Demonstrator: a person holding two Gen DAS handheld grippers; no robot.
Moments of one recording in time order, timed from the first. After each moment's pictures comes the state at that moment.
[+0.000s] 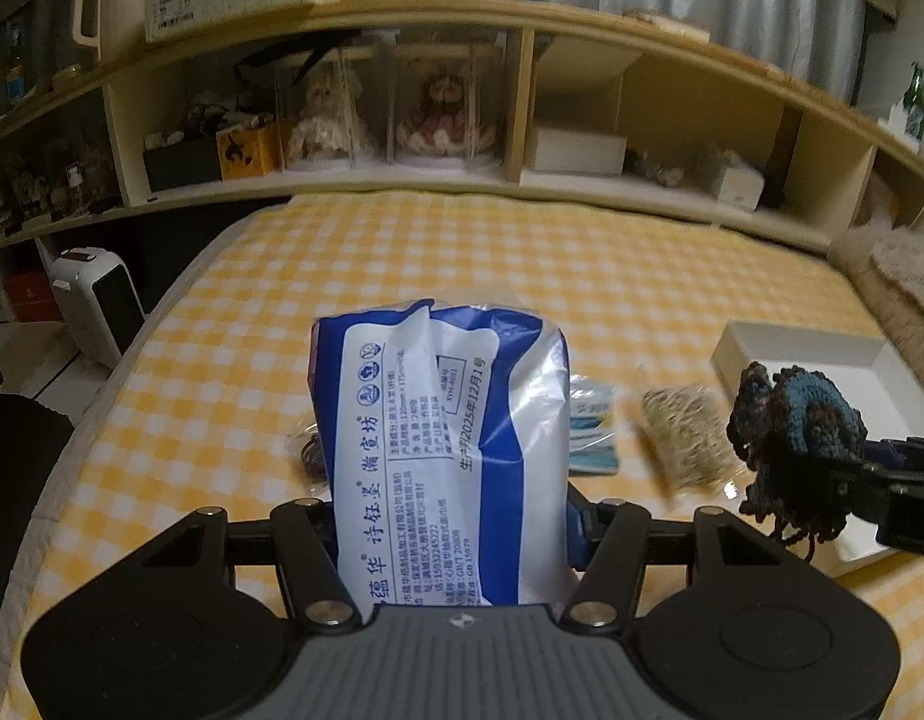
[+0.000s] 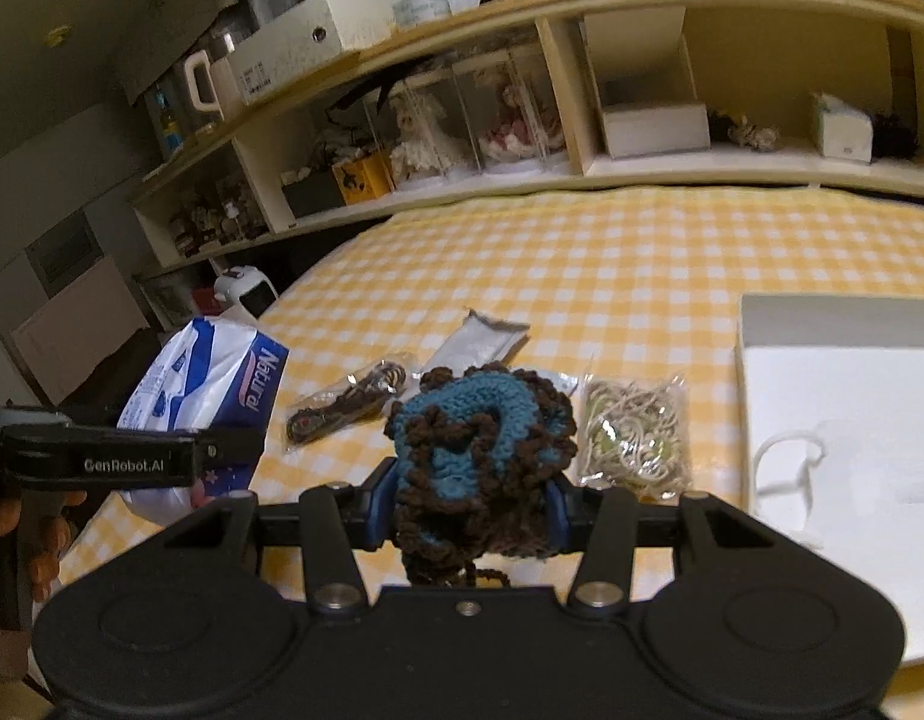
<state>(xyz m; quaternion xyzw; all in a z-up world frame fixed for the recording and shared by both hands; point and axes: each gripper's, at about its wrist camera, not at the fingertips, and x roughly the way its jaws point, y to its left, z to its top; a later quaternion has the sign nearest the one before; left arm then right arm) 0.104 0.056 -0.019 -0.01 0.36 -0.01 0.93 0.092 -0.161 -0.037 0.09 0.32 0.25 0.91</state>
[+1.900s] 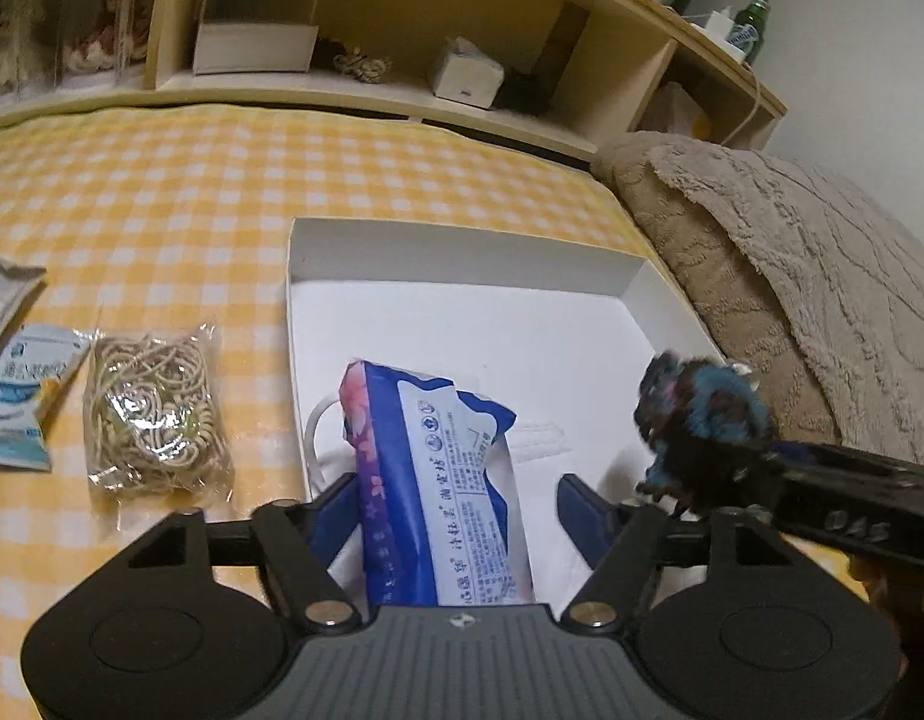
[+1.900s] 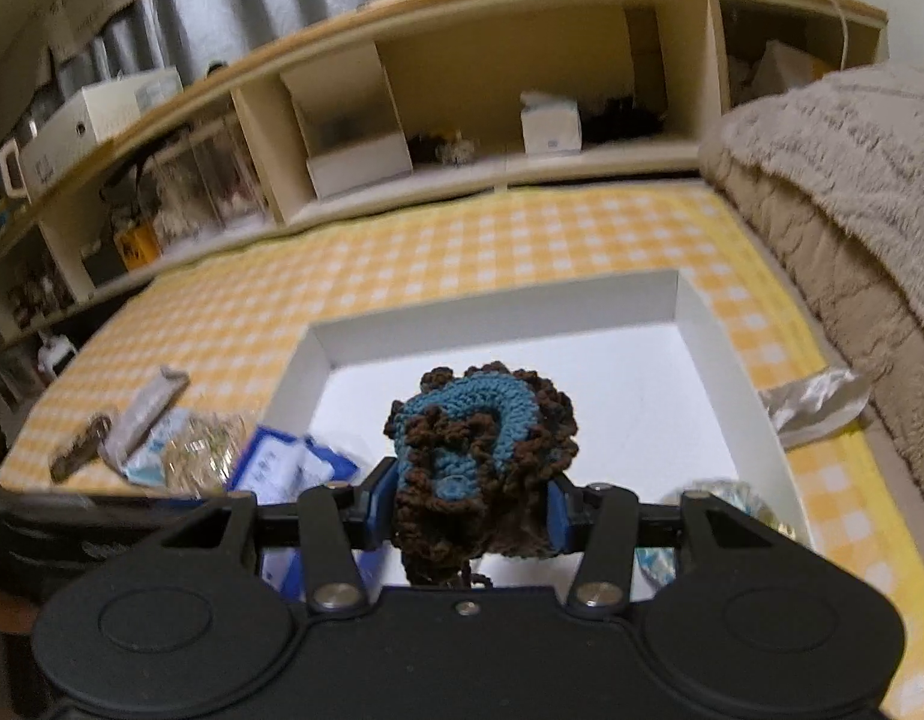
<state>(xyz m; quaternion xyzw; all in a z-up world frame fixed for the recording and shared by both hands) 0.175 -0.195 -0.088 -0.07 0.41 -0.20 0.89 0.113 -0.402 -0.080 0.11 0.33 0.08 0.94</state>
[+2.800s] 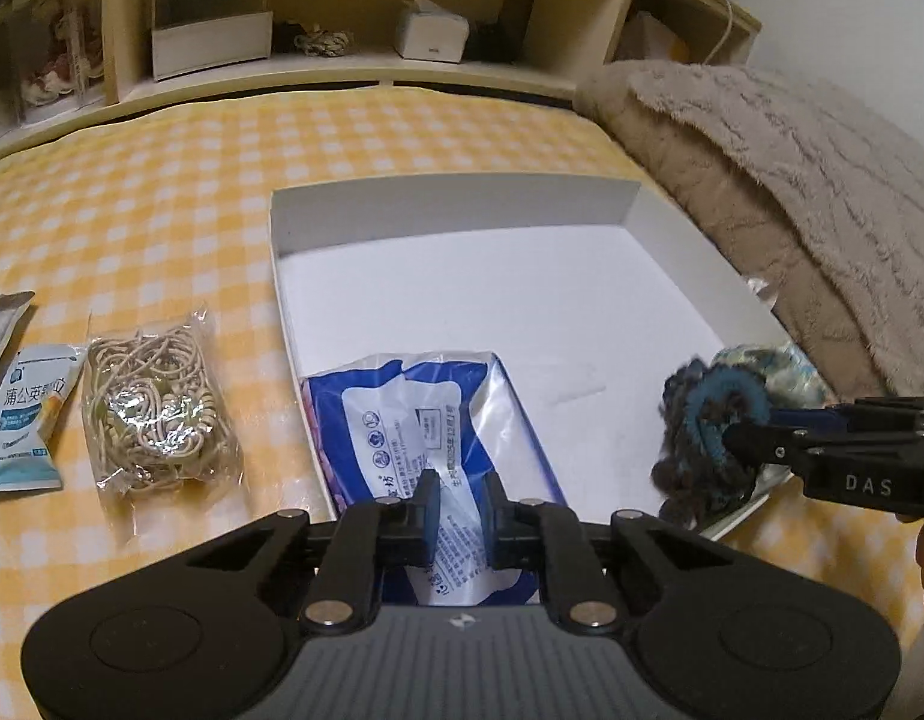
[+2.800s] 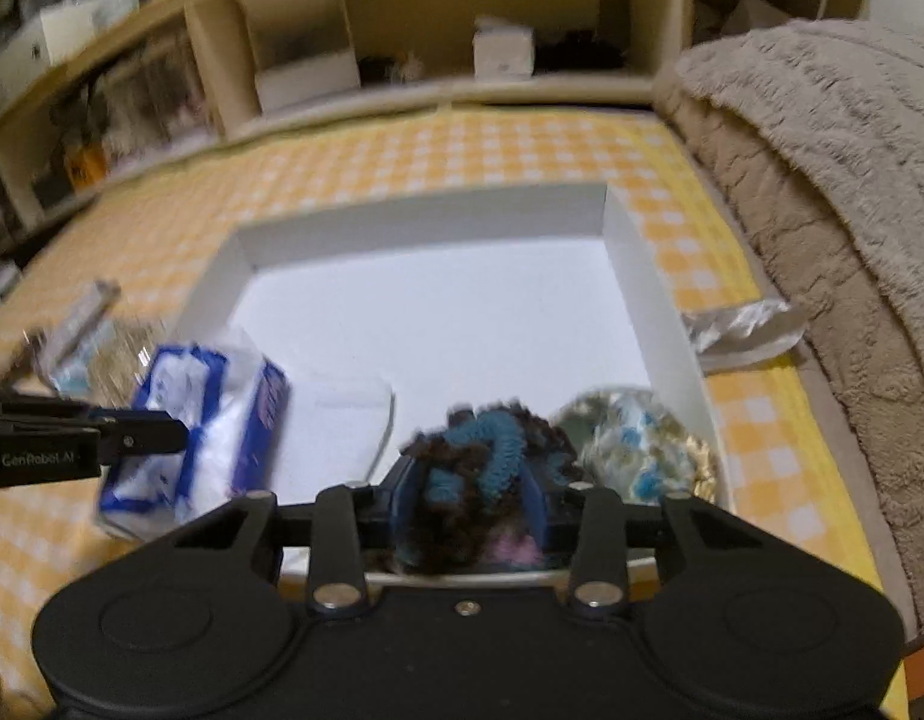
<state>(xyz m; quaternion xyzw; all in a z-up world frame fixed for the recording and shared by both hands) 0.170 -0.206 -0.103 0.02 0.43 -0.21 0.88 0.109 -0.424 -0.107 0.06 0.40 0.05 0.91</state>
